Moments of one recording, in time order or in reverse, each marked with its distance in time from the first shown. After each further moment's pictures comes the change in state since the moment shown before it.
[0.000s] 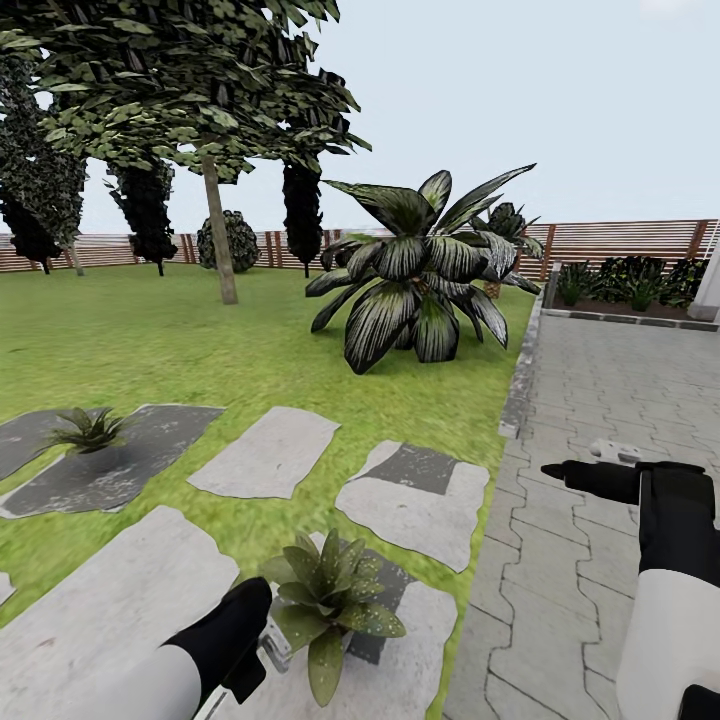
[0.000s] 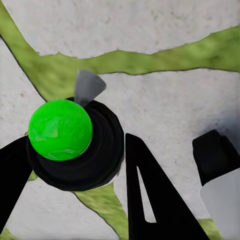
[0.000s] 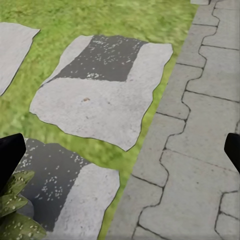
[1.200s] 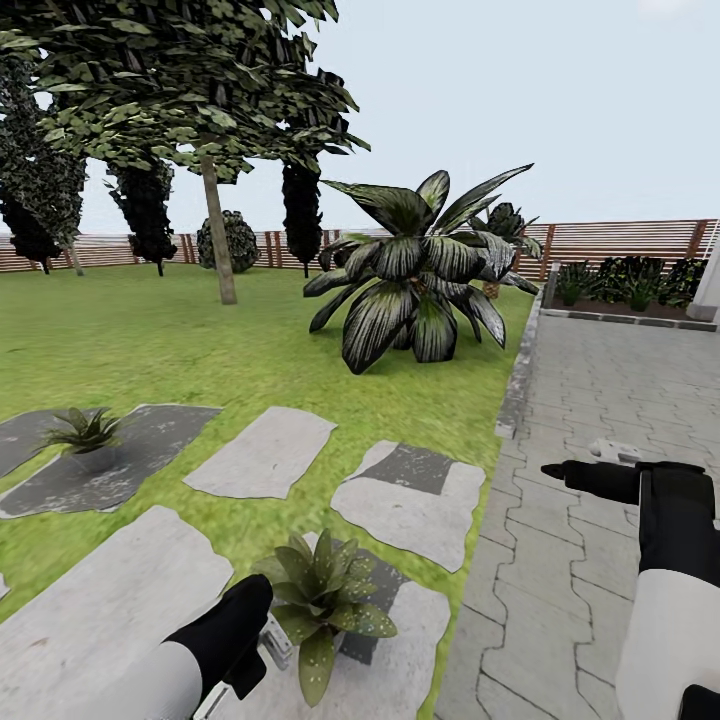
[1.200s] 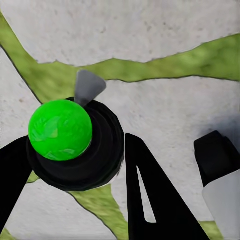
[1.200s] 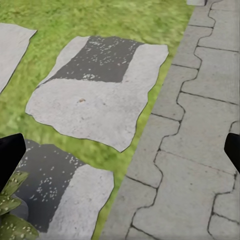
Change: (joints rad) left arm -0.009 0.000 -0.005 0.000 0.000 0.001 -0.003; right arm 0.000 0.000 0.000 0.000 0.000 0.000 0.000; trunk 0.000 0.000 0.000
